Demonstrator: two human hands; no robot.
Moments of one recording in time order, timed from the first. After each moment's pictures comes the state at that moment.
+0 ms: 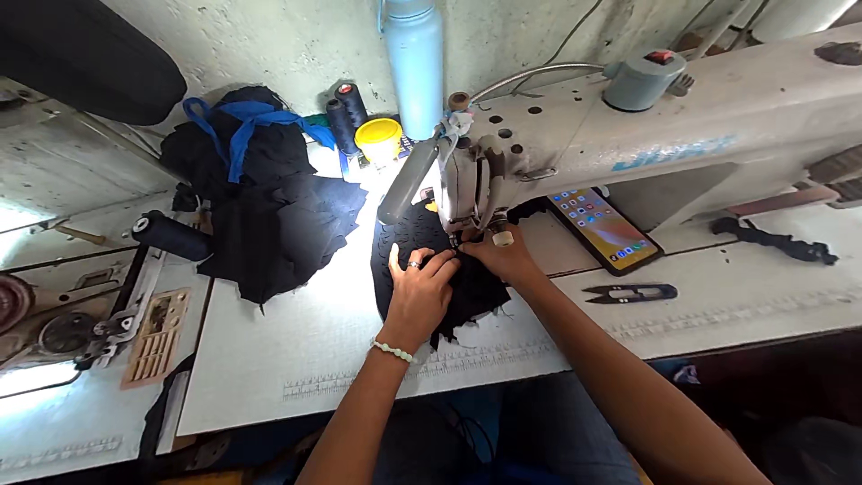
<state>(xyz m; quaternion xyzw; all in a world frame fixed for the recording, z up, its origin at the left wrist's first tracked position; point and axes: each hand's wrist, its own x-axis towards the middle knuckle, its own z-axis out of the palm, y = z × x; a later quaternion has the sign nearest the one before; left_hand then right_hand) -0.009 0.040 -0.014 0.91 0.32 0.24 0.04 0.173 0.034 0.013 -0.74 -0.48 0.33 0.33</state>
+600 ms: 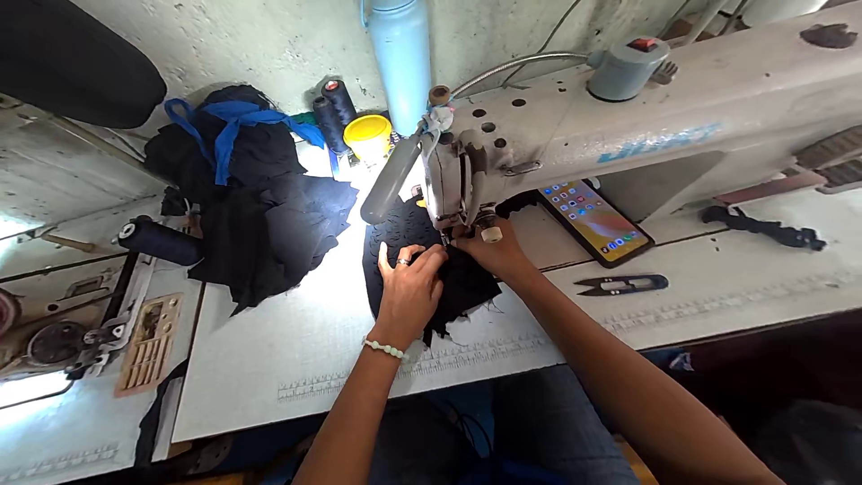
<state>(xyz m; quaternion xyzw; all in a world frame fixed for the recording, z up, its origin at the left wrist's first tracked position) -0.010 0.042 -0.013 0.90 0.36 0.23 0.08 0.174 0.031 0.014 -0.74 -0.51 0.30 0.32</state>
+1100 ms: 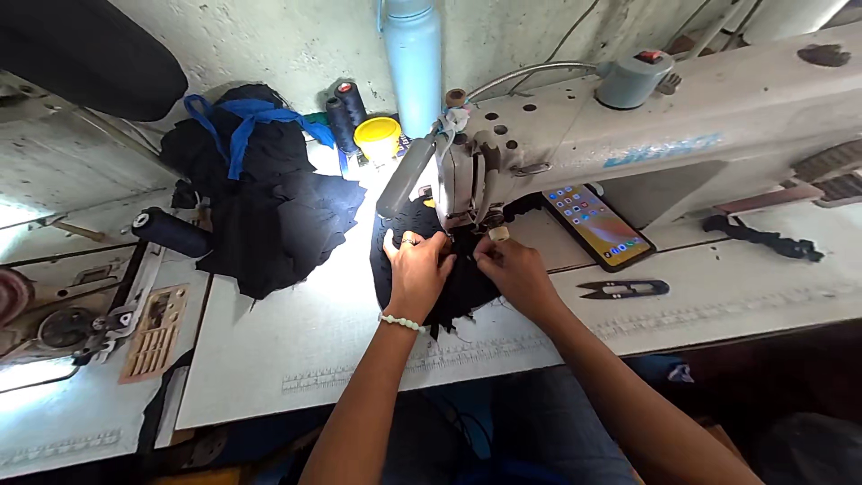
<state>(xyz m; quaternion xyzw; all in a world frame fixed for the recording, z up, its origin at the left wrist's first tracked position) 0.012 0.056 0.009 0.87 0.42 0.23 0.12 0.168 -0.022 0.018 -0.70 -0.56 0.23 0.39</state>
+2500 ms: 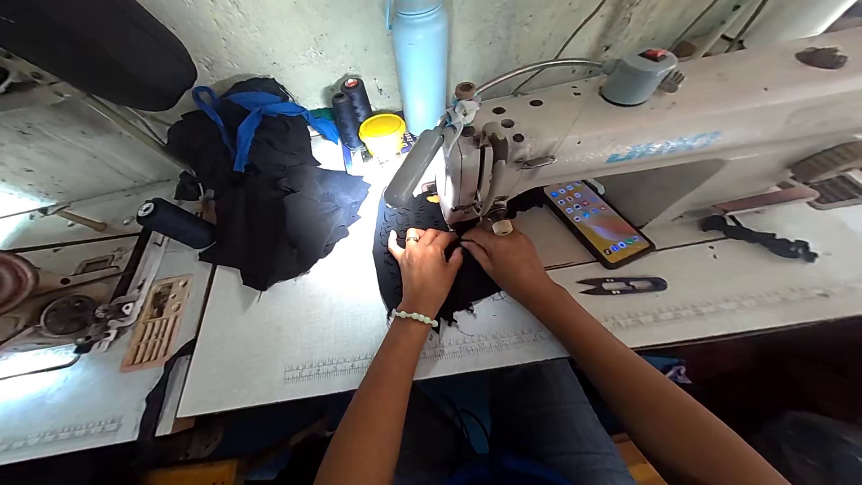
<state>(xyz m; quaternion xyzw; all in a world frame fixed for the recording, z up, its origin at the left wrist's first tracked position) 0.023 0.048 -0.003 0.84 0.46 0.27 0.10 0.172 0.002 -0.006 -0.63 -0.70 -0.01 0.35</state>
